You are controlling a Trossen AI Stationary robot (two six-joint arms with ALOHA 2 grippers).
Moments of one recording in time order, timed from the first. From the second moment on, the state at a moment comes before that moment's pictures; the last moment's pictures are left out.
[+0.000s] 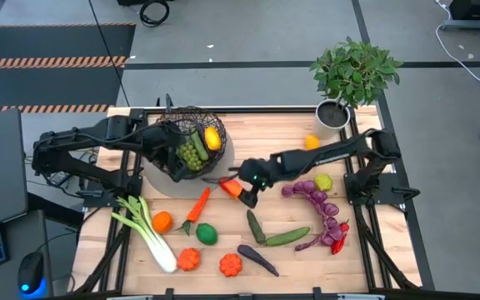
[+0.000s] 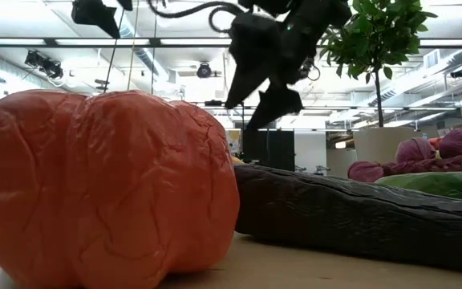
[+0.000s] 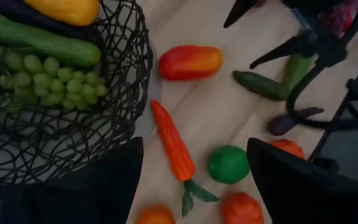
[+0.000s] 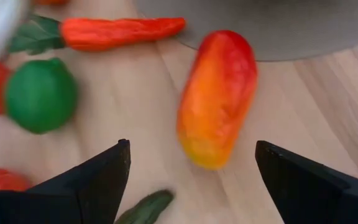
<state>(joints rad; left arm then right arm) 0.07 1.20 1.40 -1.22 0.02 -0.68 0.05 1.79 1.27 -0.44 0.04 0.55</state>
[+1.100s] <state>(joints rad) 0.01 1.20 1.39 -1.24 0.02 -0.88 0.04 2.03 1.27 -0.22 0.08 0.53</state>
